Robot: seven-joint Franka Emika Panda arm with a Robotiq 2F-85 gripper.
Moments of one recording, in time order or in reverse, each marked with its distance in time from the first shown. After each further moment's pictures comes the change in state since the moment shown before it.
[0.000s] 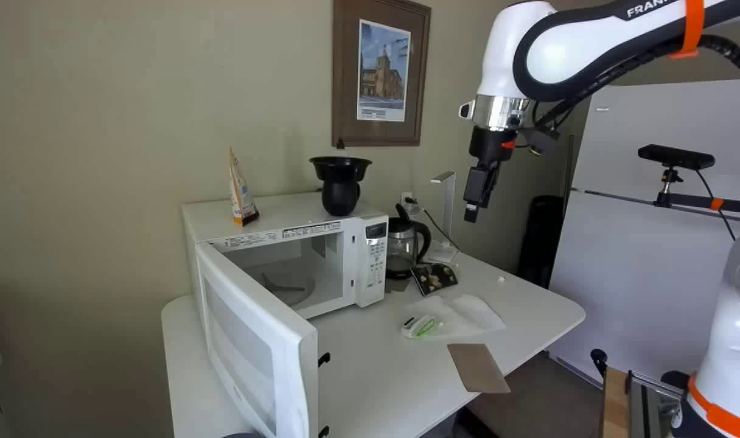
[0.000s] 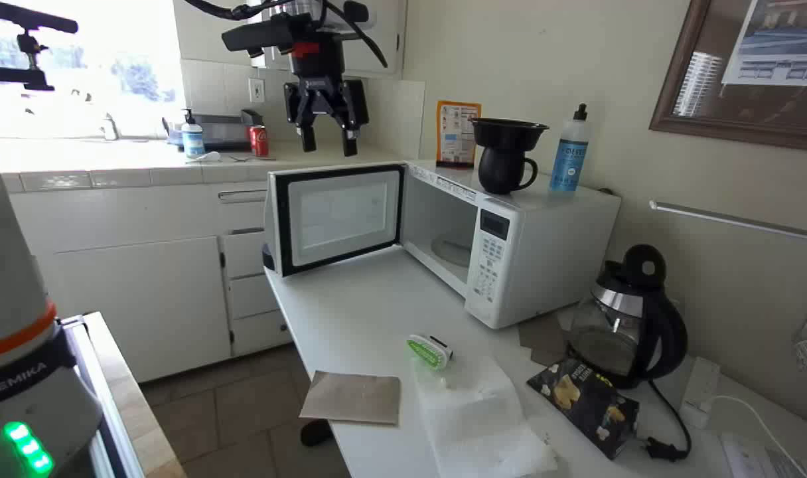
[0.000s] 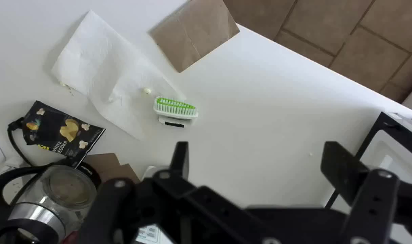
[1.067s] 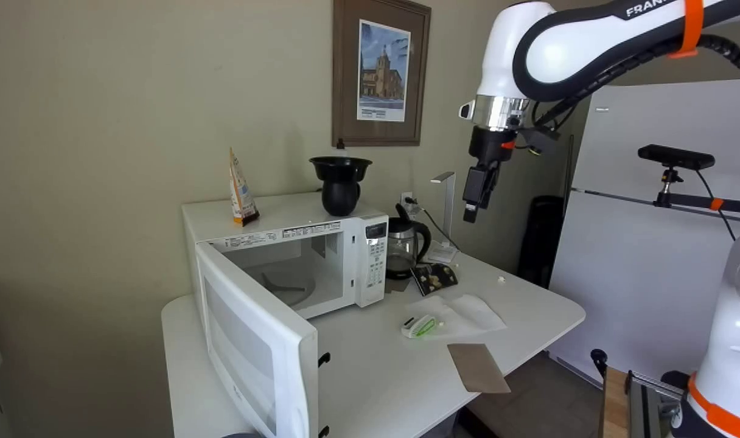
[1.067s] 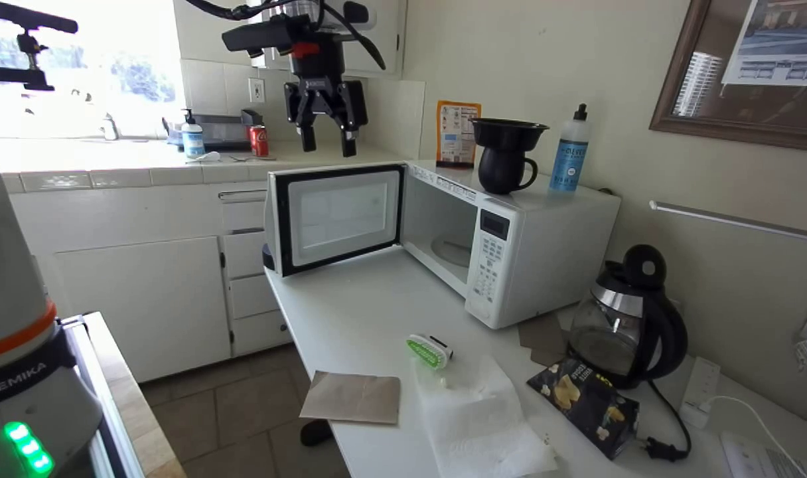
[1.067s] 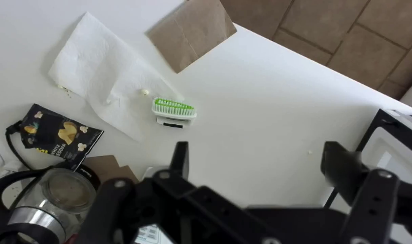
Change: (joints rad) arm 0.000 0.001 -0.001 0.000 0.013 0.000 0.015
